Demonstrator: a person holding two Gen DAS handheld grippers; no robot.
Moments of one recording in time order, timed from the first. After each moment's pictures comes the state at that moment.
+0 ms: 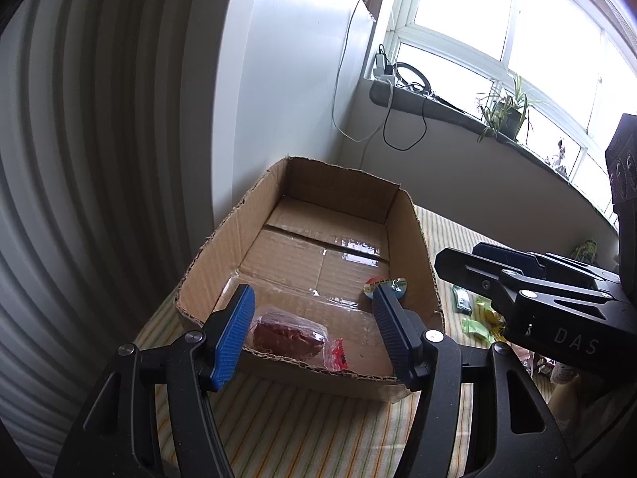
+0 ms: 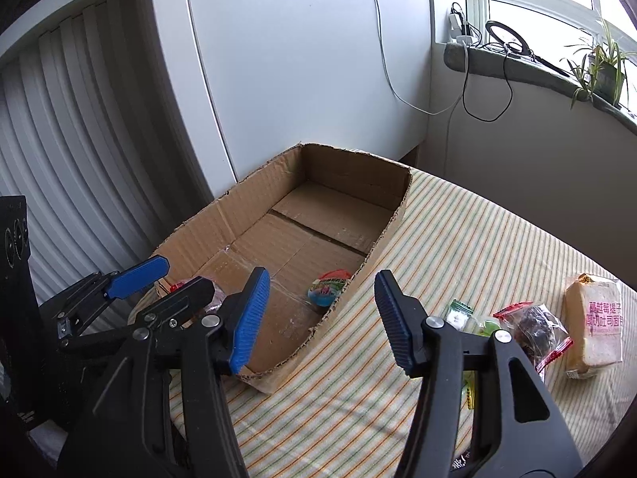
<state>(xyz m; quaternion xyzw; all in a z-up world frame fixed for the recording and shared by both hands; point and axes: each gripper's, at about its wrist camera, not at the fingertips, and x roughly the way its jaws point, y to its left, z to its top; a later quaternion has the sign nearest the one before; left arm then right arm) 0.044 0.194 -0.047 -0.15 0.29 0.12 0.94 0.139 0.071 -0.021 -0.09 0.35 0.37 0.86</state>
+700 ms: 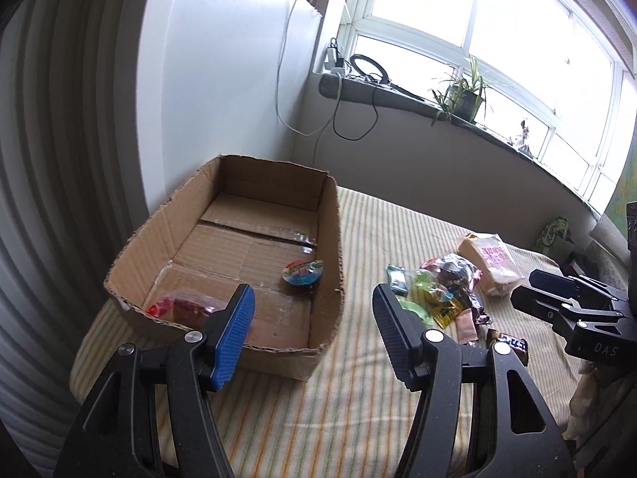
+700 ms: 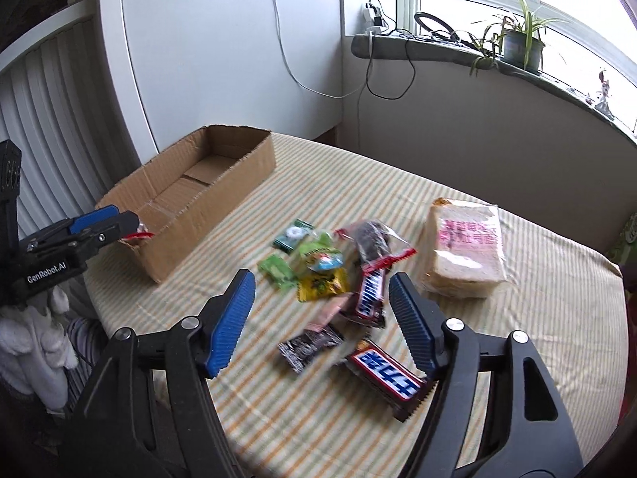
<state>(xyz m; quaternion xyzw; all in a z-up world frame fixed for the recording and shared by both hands) 0.039 0.131 -0.036 -0.13 0.30 0.05 0.94 0.131 -0.099 -0.029 -0.10 0.36 0.27 0.88</state>
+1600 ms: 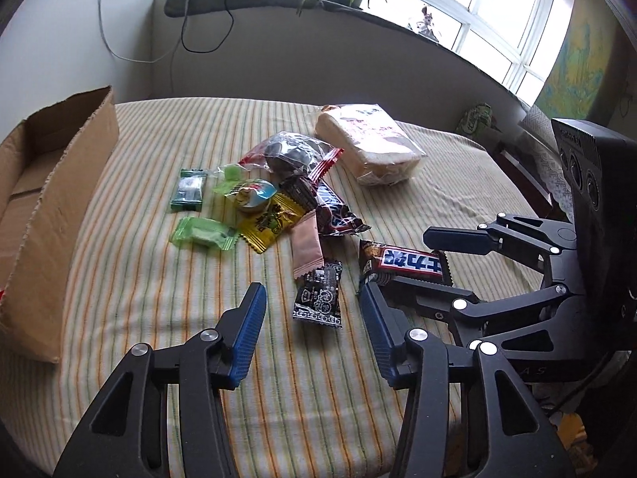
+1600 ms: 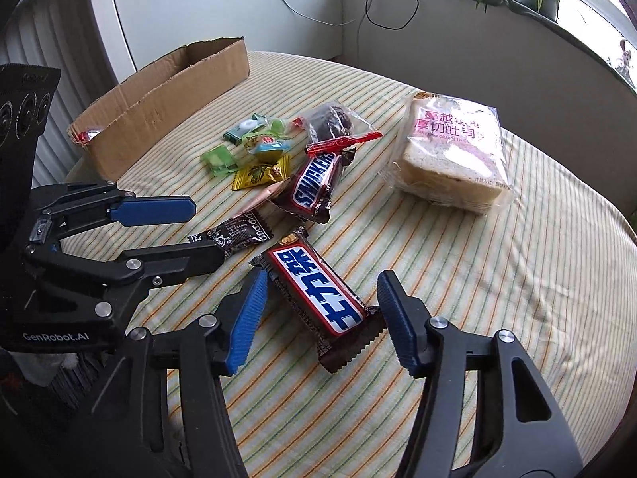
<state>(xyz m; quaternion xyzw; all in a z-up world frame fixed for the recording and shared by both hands) 0.098 -0.008 -0.087 -0.06 0.42 -0.13 0.89 0.152 -0.140 -0.101 -0.13 0.44 0.30 0.83</state>
